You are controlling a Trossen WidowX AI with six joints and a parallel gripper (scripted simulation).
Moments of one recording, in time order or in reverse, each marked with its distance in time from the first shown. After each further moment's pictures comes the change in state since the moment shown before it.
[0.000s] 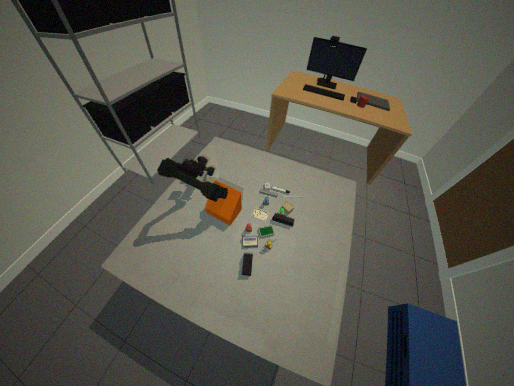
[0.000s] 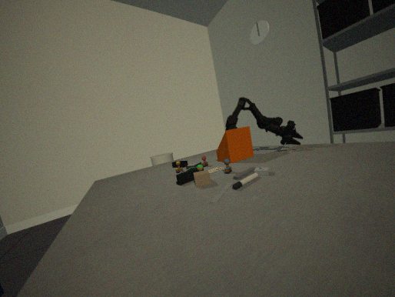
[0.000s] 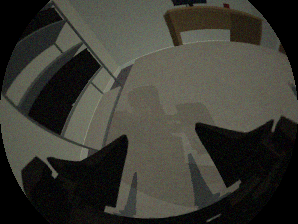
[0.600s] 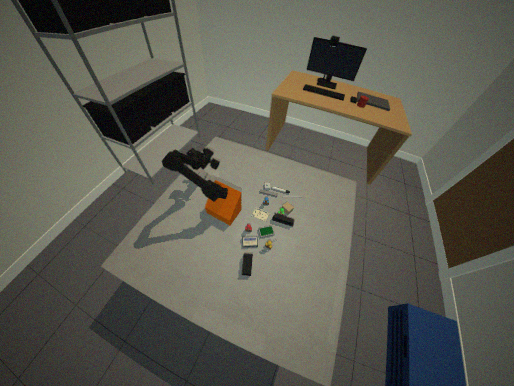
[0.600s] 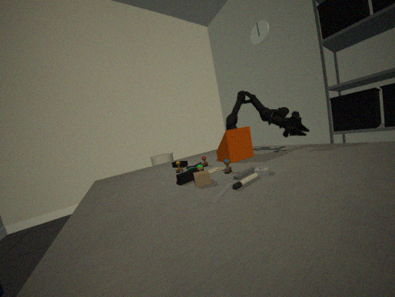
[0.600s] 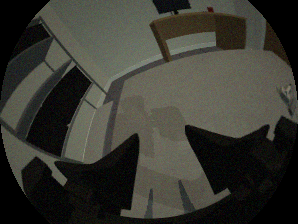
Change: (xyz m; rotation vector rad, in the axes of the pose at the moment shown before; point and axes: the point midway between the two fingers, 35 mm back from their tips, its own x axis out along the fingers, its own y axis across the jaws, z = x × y) arm -0.004 -0.023 0.072 0.081 -0.065 -0.107
